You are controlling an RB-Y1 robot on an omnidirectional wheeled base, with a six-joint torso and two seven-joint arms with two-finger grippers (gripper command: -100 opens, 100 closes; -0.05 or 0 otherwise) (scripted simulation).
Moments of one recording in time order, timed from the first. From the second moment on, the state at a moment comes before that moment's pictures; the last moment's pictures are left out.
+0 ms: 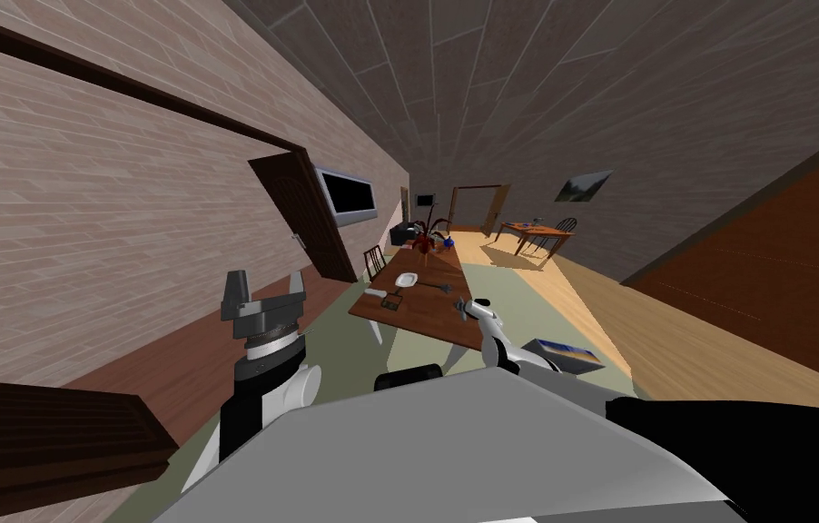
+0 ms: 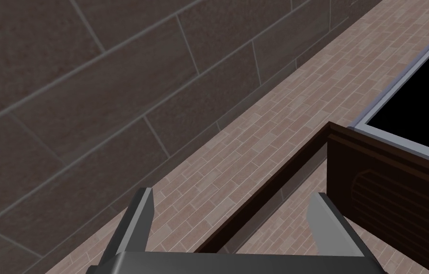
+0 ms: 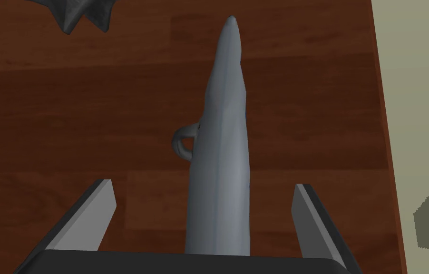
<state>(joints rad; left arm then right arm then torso) 0.49 0.04 0.06 -2.29 0.04 -0.64 0.17 -0.41 -0.20 -0.66 -0.75 -0.19 0.54 -1.32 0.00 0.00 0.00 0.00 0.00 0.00</state>
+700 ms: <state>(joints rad) 0.49 0.04 0.06 -2.29 0.04 -0.64 0.17 -0.41 -0.20 -0.66 -0.75 -0.19 0.53 -1.32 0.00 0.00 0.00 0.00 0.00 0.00</state>
